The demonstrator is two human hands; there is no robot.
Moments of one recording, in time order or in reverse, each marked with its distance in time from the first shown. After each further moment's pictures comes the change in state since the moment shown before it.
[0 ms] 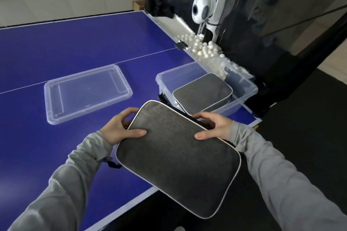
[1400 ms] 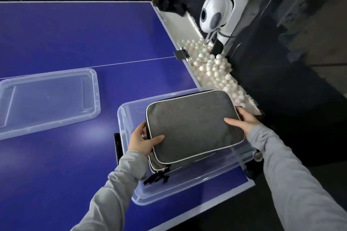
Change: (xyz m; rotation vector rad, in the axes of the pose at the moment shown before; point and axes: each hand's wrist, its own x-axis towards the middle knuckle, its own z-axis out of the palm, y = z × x) left_hand 0.254 0.027 0.142 -0.402 0.629 -0.201; right_hand 0.159 0.070 -0.314 0.176 0.412 0.186
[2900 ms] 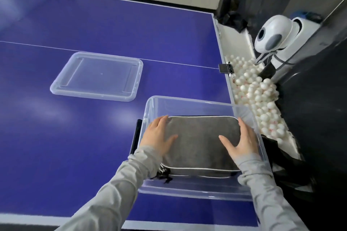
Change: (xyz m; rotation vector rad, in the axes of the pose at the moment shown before) left_hand -0.016 -0.008 0.006 0.851 0.252 0.366; right_hand 0.002 0.004 0.063 -0.740 0.091 -0.572
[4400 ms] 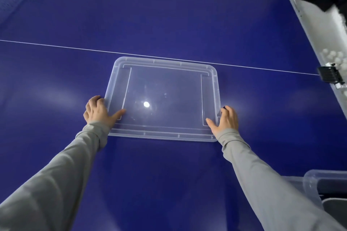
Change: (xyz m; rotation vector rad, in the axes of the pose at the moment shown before) left_hand 0.253 -0.464 -0.232 0.217 0.172 -0.513; right_hand 0.203 -0.220 0.407 -0.328 -0.198 0.090
